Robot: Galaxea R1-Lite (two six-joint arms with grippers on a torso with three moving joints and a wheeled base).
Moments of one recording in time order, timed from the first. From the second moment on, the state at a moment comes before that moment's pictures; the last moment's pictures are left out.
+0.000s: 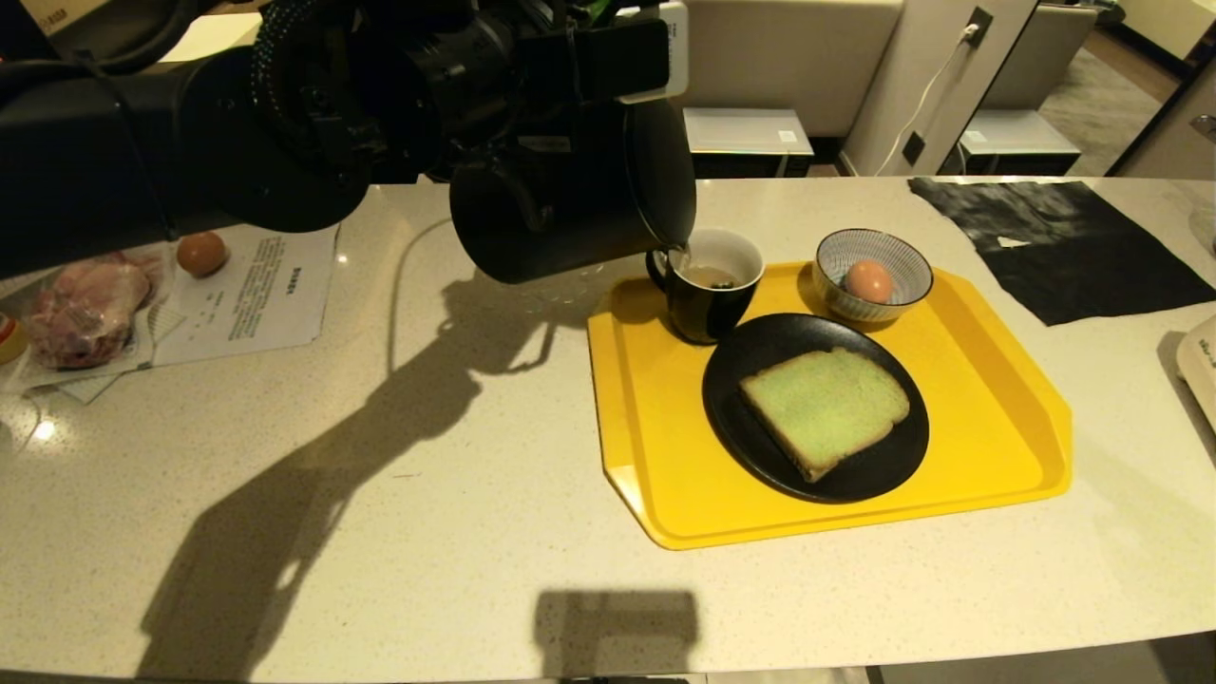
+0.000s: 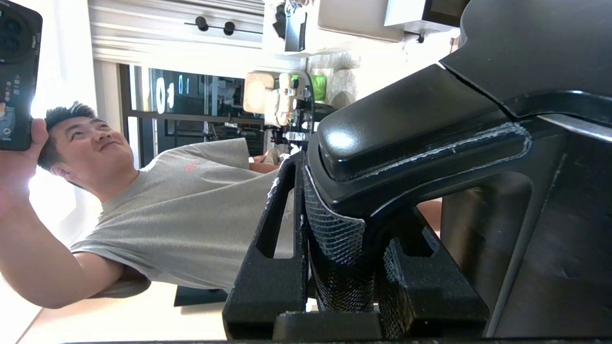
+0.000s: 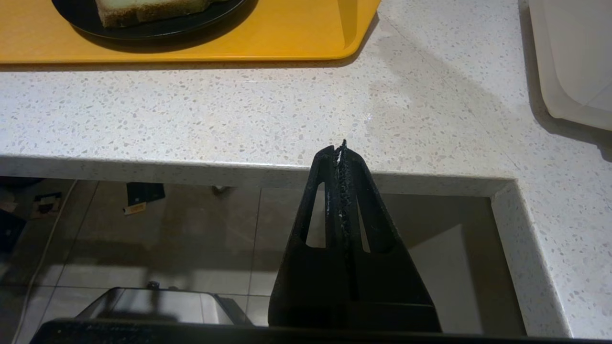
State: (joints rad) left arm -0.68 1.94 -2.02 -0.19 0.21 1.59; right arm 0.00 0.00 0.00 -0.07 -0.01 -0.01
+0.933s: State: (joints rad) left arm -0.68 1.94 -2.02 -0.25 0.28 1.53; right arm 0.00 0.00 0.00 -0.07 -0.01 -0.01
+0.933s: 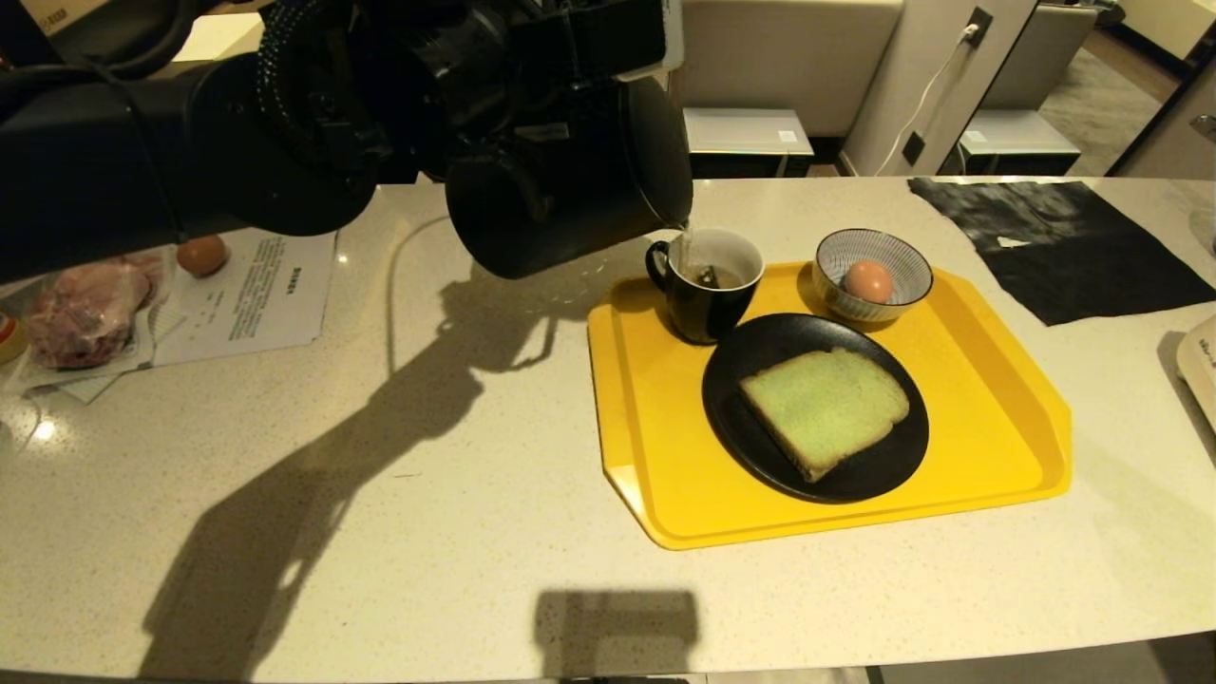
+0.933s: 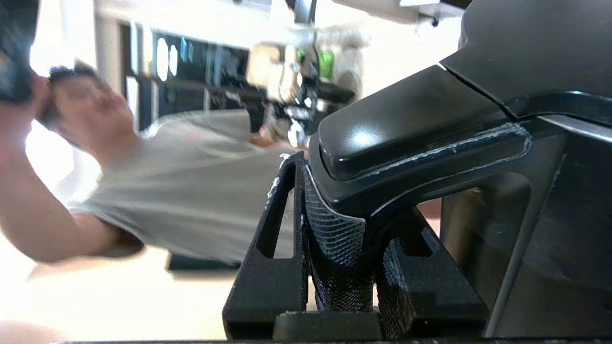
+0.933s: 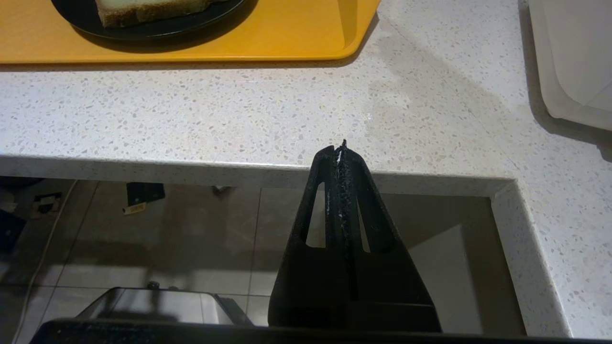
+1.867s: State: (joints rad) left arm -0.60 1.87 -2.02 -0.46 0.66 1.14; right arm 0.00 0.00 0.00 -0.07 -0.01 -0.01
